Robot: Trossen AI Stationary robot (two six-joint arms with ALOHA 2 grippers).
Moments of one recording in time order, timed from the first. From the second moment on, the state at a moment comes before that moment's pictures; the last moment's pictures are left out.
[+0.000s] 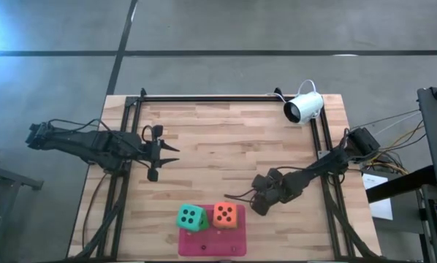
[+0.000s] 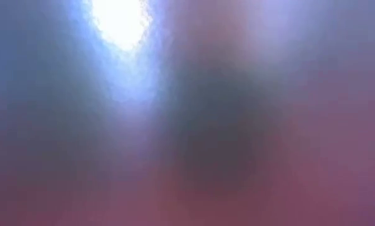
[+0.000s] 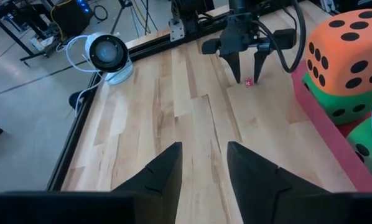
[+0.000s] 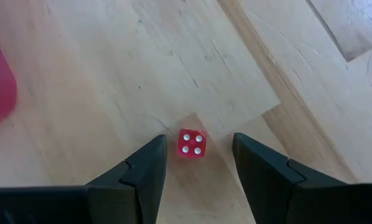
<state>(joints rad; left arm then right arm) -0.17 0.76 0.69 -0.40 -0.22 0.26 0.46 1.71 0.85 -0.41 0.31 0.98</state>
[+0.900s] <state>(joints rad) -0.17 0.76 0.69 -0.40 -0.22 0.25 0.48 1.67 0.86 -0.41 0.31 0.95</state>
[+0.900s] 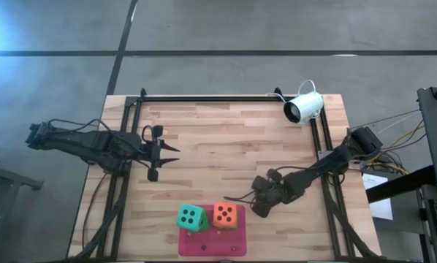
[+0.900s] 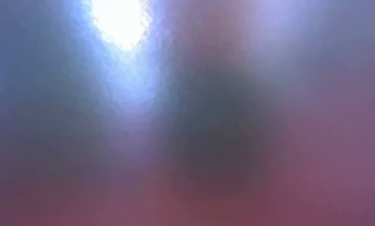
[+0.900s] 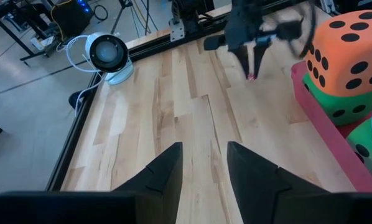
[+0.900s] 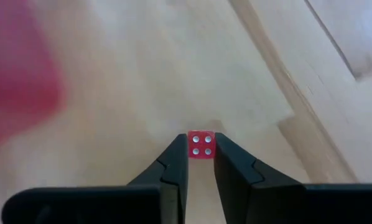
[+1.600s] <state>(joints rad) -0.16 0.76 0.69 -0.40 -0.22 0.25 0.66 1.71 1.30 -0.56 0.30 0.62</state>
